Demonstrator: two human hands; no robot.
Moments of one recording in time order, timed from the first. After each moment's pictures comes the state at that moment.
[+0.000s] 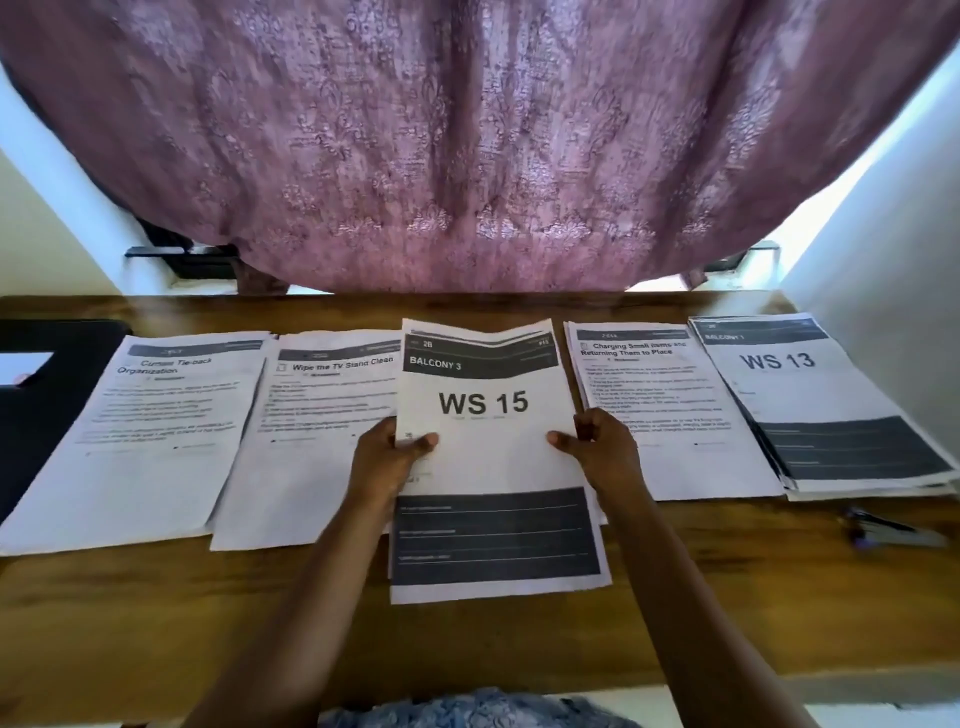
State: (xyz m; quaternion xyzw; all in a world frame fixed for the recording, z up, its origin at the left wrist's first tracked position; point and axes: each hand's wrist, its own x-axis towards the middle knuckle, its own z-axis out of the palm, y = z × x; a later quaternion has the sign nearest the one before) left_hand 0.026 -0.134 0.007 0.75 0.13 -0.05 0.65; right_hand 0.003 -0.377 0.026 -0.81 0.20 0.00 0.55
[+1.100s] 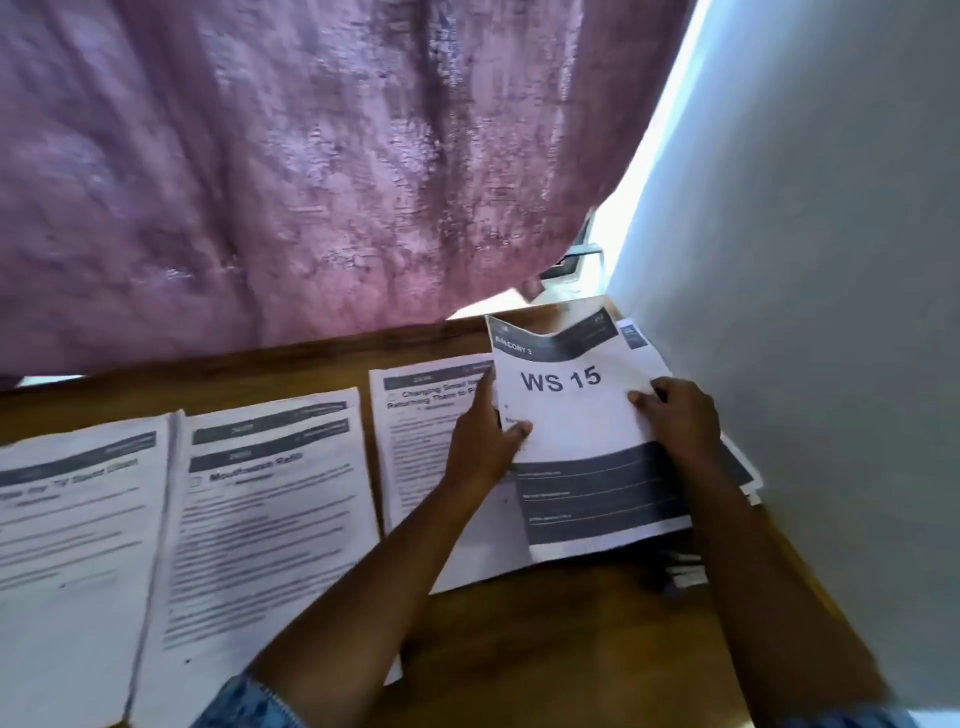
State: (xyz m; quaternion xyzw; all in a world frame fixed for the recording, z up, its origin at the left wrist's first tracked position) left_hand 0.089 -0.487 0.029 0.82 -0.11 -0.12 0.55; right_hand 0.038 -0.708 0.045 -0.89 0.33 -0.12 0.29
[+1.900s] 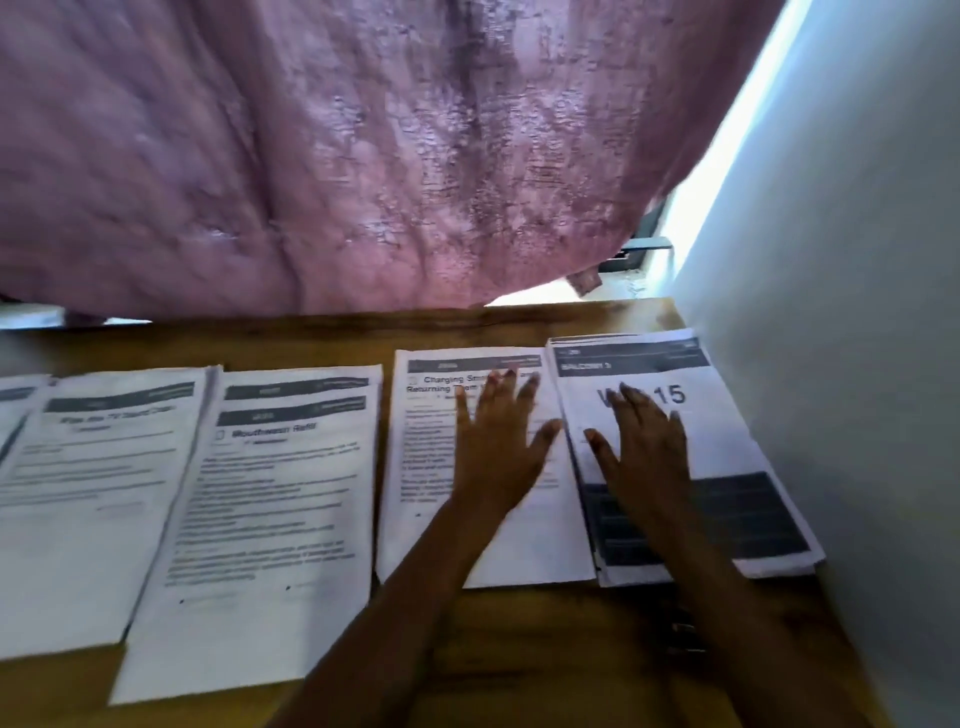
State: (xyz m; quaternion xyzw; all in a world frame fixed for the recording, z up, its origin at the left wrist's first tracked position) left_hand 0.083 -0.504 0.020 0.97 -0.17 0.02 0.19; right_hand 0.050 -0.679 -0.008 -0.97 0.05 -0.17 0.17
